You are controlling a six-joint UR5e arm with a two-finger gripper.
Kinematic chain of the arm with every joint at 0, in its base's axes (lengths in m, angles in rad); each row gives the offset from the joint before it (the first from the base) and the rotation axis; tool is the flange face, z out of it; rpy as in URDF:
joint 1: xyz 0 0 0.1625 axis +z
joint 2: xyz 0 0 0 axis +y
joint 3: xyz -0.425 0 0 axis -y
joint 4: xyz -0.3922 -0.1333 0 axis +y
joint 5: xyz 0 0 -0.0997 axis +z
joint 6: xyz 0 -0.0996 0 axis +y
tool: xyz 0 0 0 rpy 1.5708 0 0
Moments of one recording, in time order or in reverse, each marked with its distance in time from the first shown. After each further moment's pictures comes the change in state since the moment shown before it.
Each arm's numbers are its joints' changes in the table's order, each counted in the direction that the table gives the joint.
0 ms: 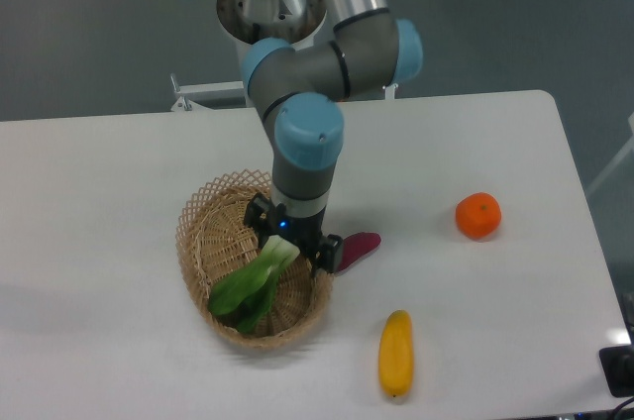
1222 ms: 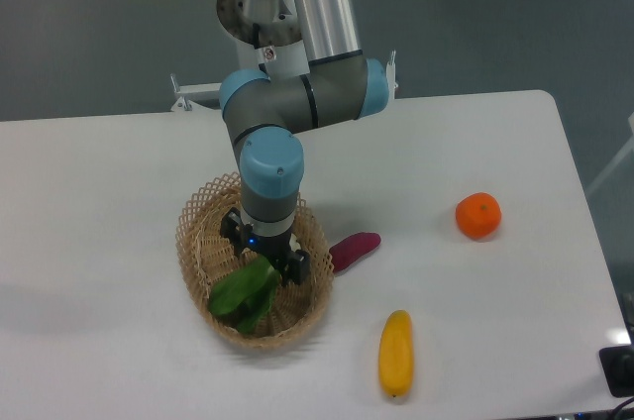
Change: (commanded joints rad) arm -0.031 0.028 -0.063 -0.094 -0.020 0.014
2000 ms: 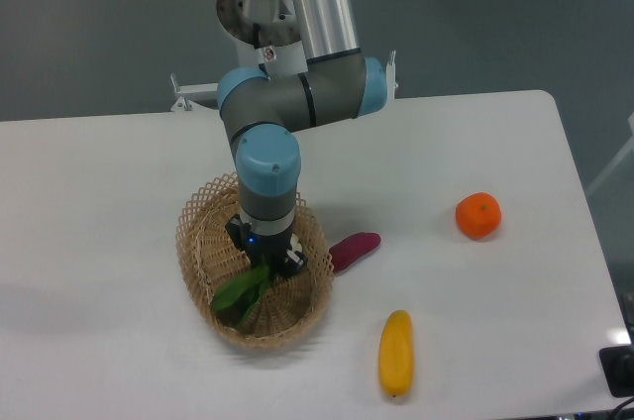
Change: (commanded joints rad) arm 0.002 -0.012 0.017 -0.002 -0.028 -0.012
